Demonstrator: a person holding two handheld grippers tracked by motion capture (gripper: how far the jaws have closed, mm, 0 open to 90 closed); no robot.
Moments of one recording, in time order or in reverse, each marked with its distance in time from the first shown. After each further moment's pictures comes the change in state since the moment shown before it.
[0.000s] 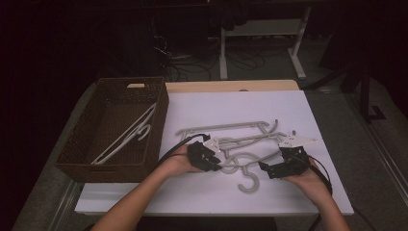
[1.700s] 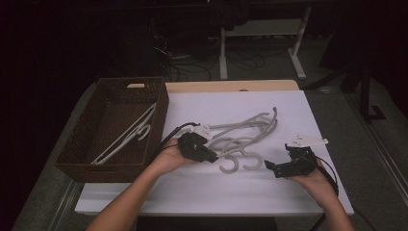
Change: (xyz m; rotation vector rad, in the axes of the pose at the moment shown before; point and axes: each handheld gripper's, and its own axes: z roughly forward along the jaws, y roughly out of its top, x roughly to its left) left arm 0.000 0.012 -0.058 -0.106 -0.024 -0.133; right arm -0.011 -0.006 -0.012 -0.026 -0.019 0.037
